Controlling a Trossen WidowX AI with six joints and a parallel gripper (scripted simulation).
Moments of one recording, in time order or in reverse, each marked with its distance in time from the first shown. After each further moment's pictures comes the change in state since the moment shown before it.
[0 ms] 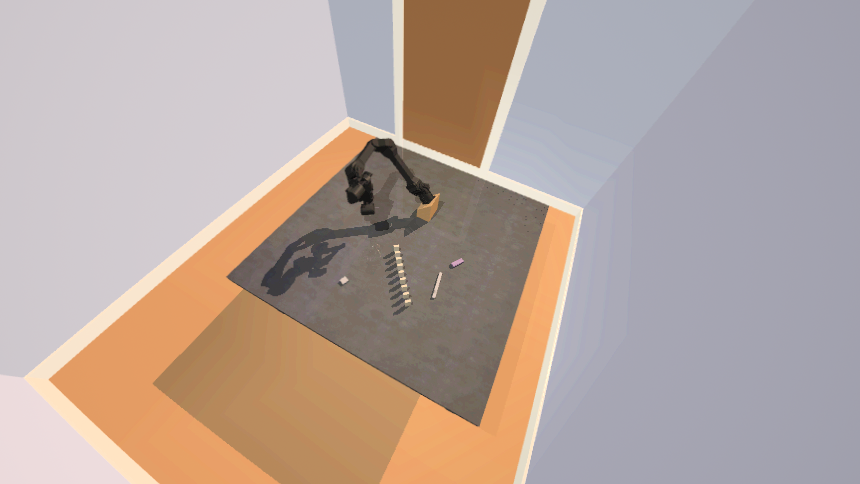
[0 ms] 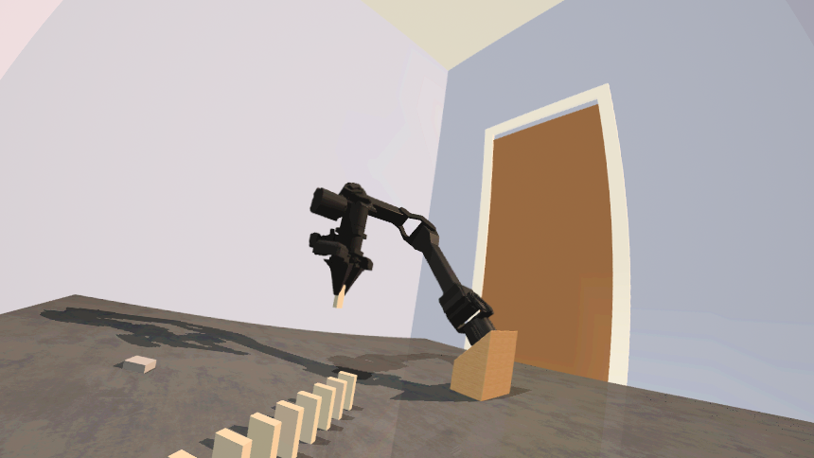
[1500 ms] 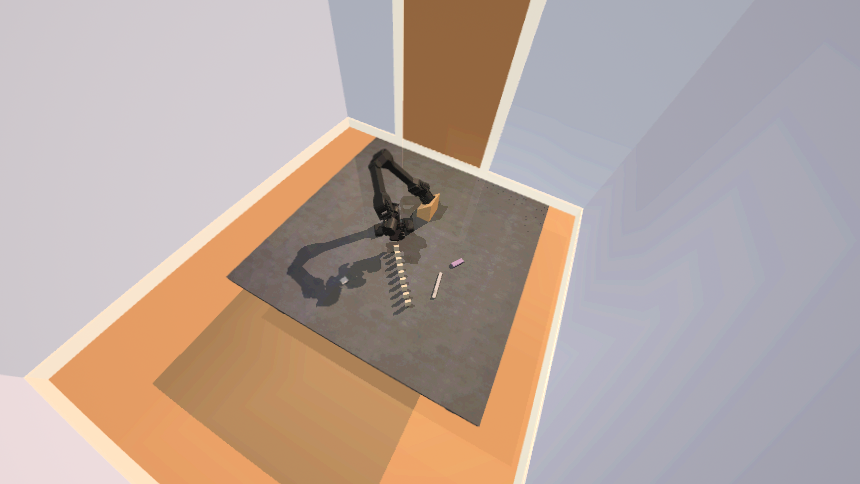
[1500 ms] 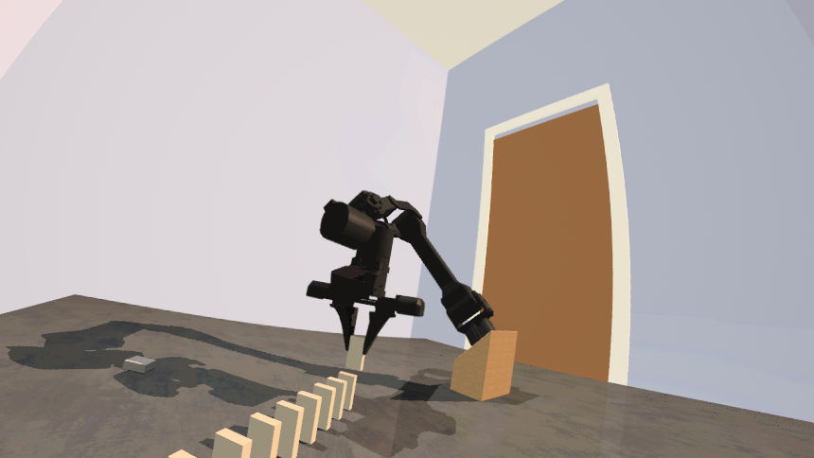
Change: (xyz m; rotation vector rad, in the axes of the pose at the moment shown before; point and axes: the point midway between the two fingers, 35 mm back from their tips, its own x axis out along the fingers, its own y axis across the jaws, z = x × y) arm 0.081 0.127 -0.115 -1.628 -0.003 0.013
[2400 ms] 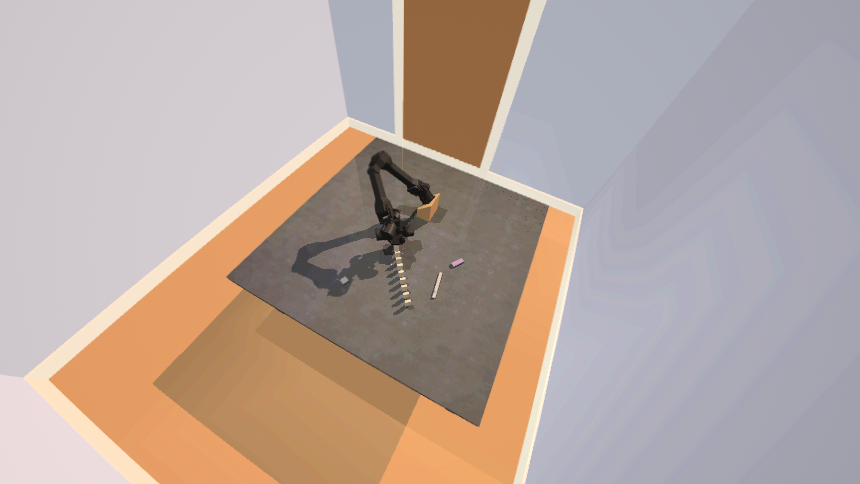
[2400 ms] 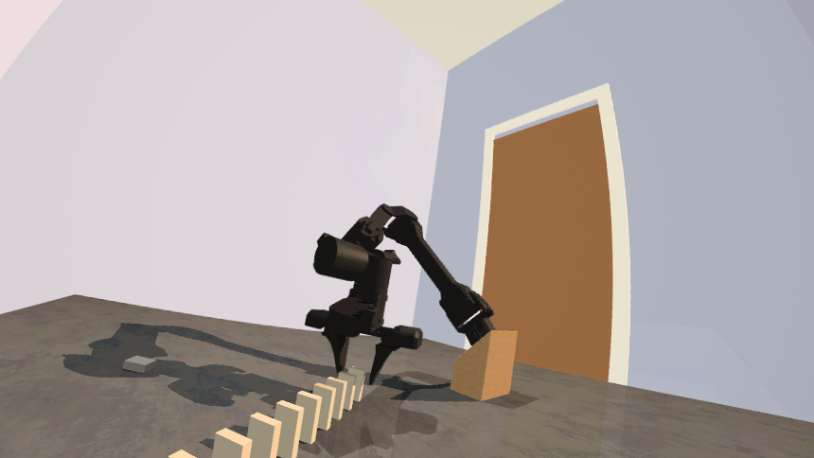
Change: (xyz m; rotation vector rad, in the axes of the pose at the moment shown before) arm 0.048 0.002 -0.010 -0.001 0.013 -0.005
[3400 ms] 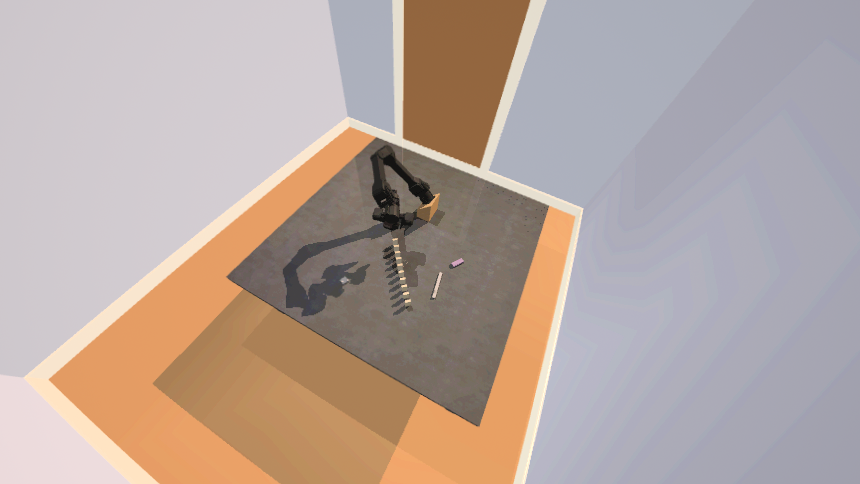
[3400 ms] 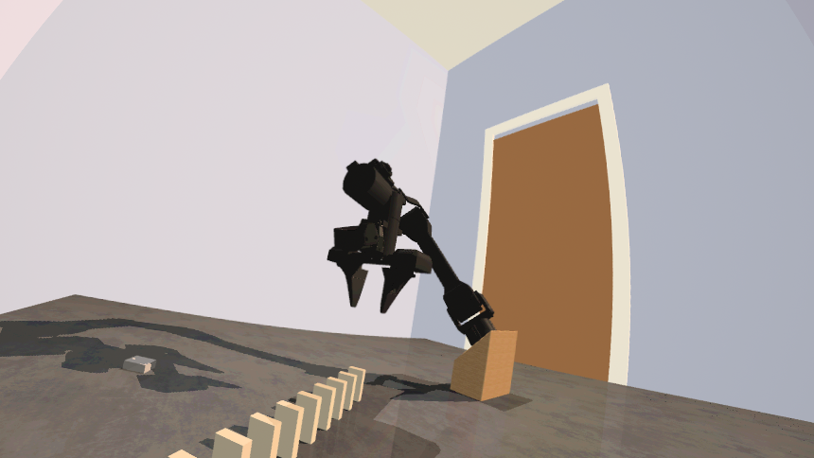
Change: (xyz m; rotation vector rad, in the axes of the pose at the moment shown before) arm -0.116 -0.001 -0.005 0.363 -0.011 0.007
